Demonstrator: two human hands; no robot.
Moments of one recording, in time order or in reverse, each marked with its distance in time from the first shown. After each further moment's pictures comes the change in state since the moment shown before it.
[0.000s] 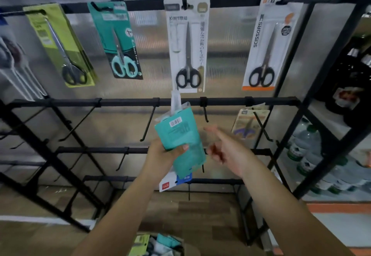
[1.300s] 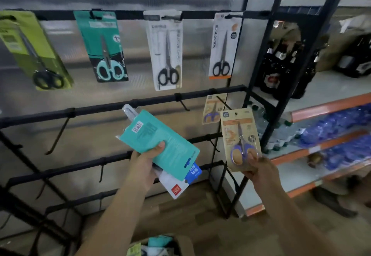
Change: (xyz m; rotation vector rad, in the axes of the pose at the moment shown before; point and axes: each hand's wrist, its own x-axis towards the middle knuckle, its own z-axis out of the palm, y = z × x) left_hand -0.053 0.013 -0.061 -0.515 -0.124 -0.358; right_hand -0.121 0.093 -0.006 0.494 0.813 -0.210
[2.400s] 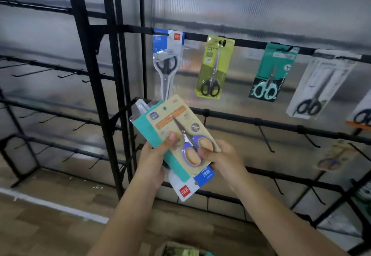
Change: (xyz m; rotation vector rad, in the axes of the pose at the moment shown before) left_hand -0.107 0.131 -0.239 -0.135 0.265 0.418; right_hand -0.231 0.097 0.310 -0.497 -0.969 -0.094
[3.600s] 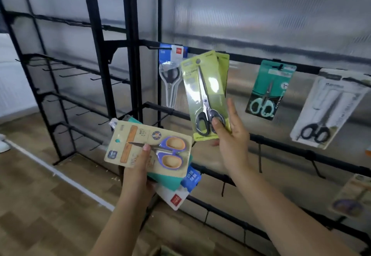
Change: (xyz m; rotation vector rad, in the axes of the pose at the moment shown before) left_hand -0.047 -0.037 0.053 -0.041 0.370 0.237; right_hand 0.023 -0.054 -0.067 0.118 0.037 -0.532
